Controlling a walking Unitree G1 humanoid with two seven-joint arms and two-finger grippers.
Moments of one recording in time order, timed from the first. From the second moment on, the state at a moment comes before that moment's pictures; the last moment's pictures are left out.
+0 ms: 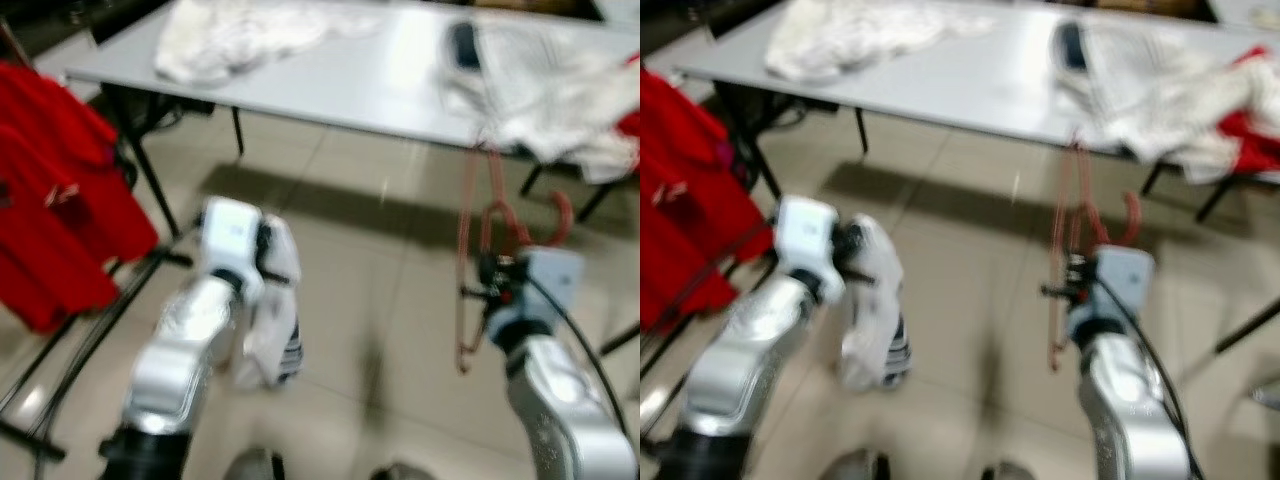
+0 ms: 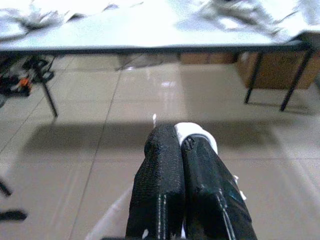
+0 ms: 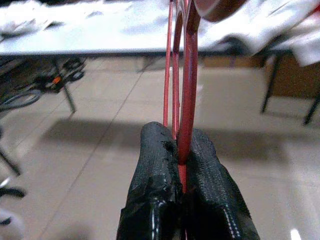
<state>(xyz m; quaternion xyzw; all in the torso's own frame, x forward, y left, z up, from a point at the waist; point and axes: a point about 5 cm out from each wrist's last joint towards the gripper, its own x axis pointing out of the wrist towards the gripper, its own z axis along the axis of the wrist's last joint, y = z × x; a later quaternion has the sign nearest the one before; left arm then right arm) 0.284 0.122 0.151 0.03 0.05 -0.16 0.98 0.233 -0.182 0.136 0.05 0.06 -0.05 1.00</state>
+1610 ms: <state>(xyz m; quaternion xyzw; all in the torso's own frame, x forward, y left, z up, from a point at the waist) 0.285 0.126 0.154 0.03 0.04 -0.16 0.99 0.233 -0.175 0.133 0.07 0.07 -0.02 0.99</state>
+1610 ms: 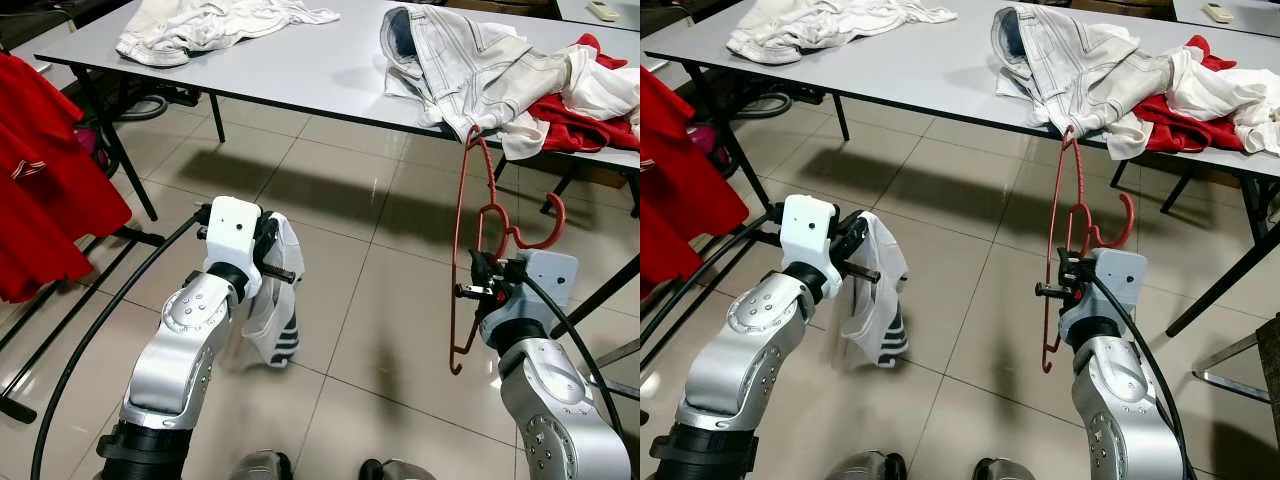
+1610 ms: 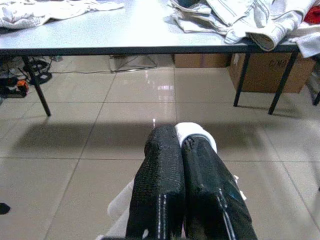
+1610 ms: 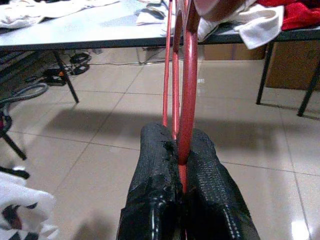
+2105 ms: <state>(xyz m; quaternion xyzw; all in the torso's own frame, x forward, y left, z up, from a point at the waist) 0.285 0.125 0.153 0.03 0.04 -0.17 0.98 0.233 -0.175 0.133 0.07 0.07 -0.02 0.99</state>
